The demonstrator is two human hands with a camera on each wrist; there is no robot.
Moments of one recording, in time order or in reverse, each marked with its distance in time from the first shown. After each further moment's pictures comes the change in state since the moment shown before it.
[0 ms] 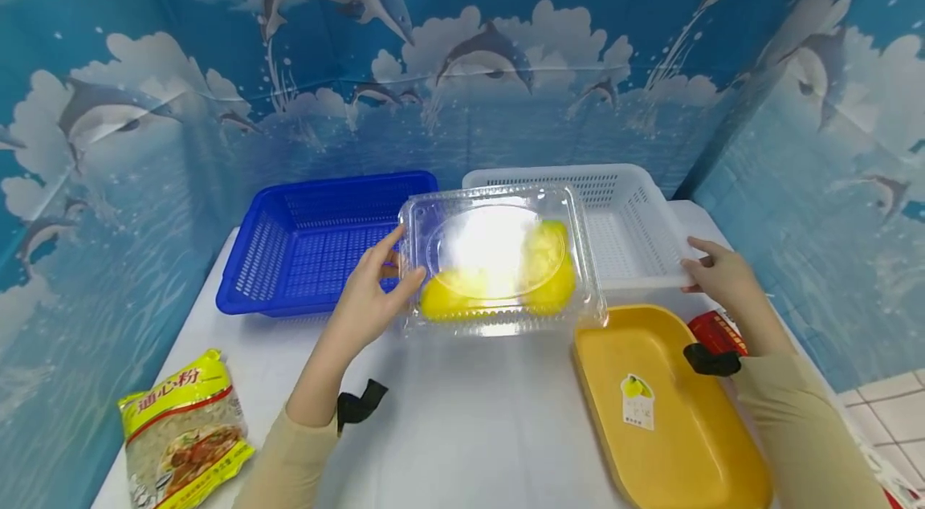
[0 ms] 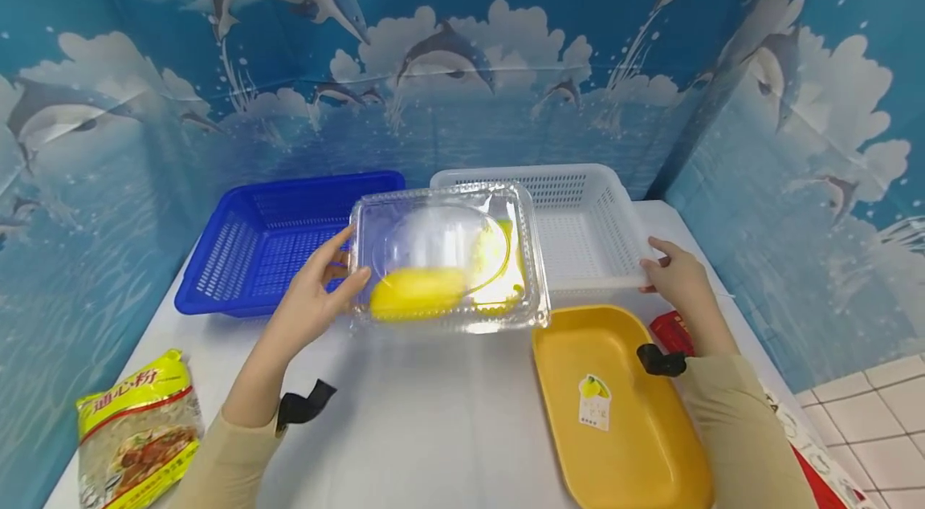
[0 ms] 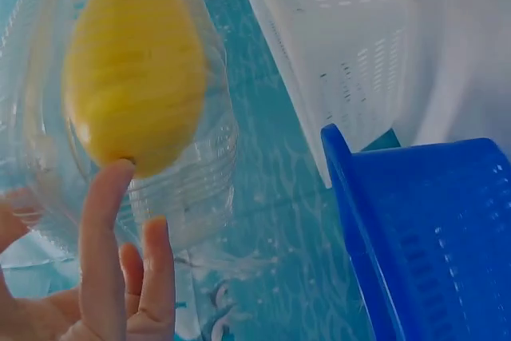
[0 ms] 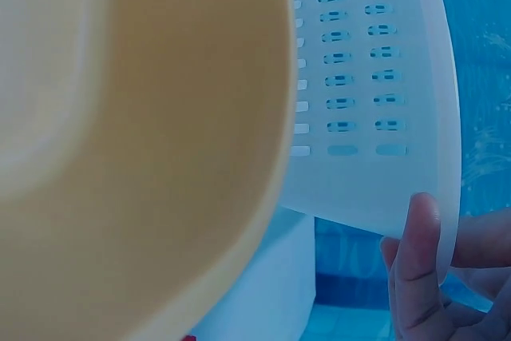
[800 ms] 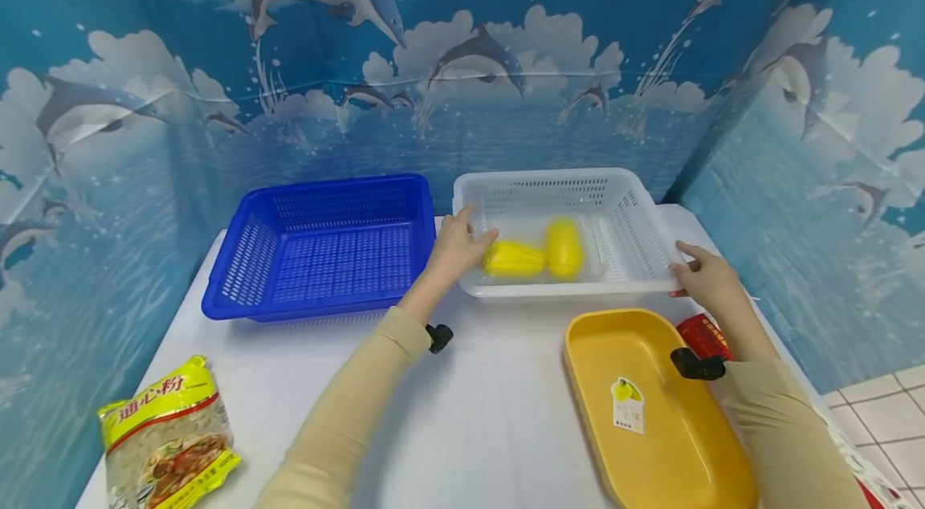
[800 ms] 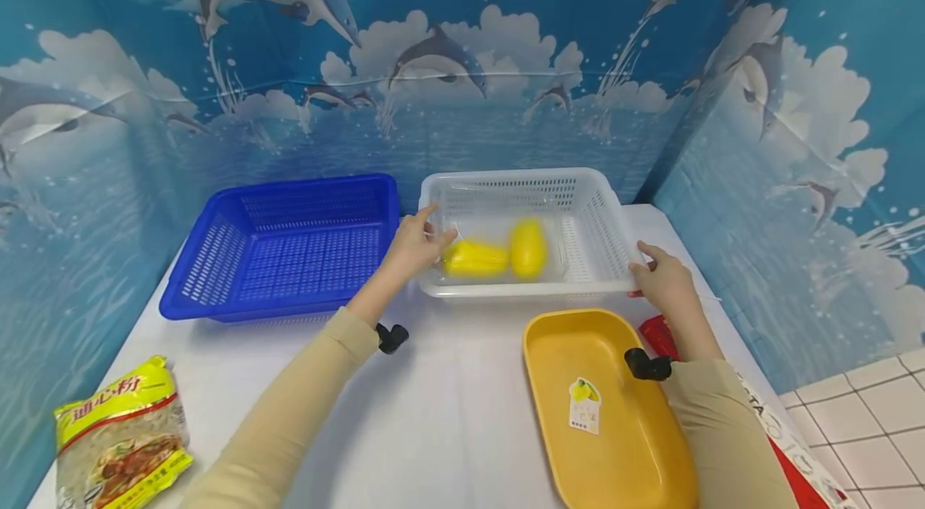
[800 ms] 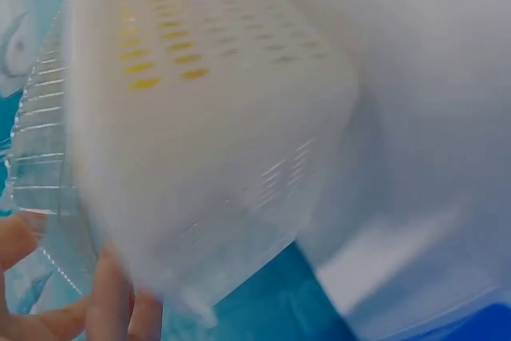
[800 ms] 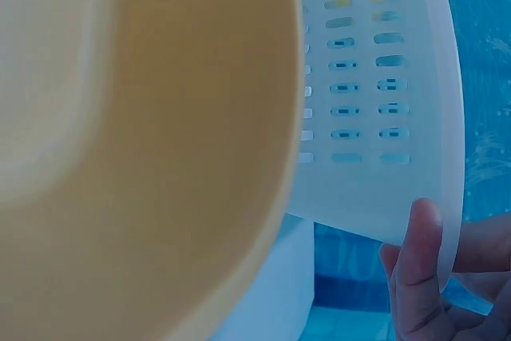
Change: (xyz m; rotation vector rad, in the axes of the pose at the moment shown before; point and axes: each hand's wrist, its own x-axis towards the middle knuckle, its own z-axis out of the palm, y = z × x) left_hand 0.125 0.013 0.103 0.053 -0.047 -0.086; right_hand -0.001 -0.002 0.005 -0.020 0.042 0.011
